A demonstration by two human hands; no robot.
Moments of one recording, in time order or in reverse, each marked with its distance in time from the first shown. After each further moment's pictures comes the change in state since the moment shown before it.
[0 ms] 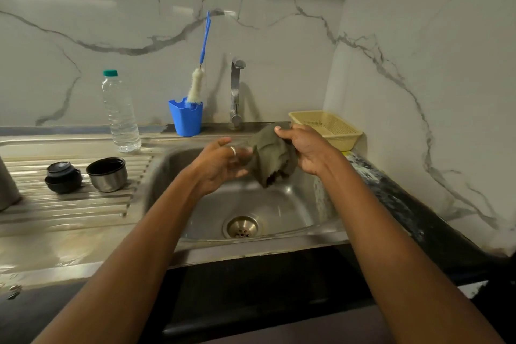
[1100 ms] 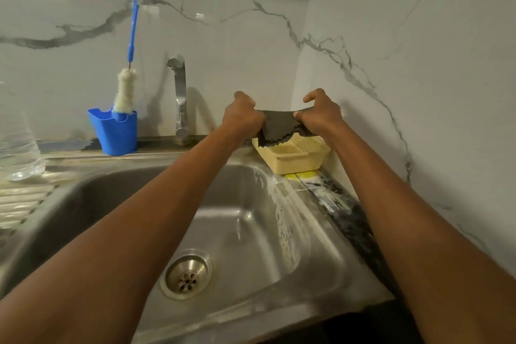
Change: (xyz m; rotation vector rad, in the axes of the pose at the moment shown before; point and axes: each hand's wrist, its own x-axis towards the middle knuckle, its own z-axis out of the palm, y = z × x) left_hand 0.167 0.042 0.144 0.737 0.254 0.323; right_hand 0.100 -0.076 -0.130 -0.795 0.439 -0.260
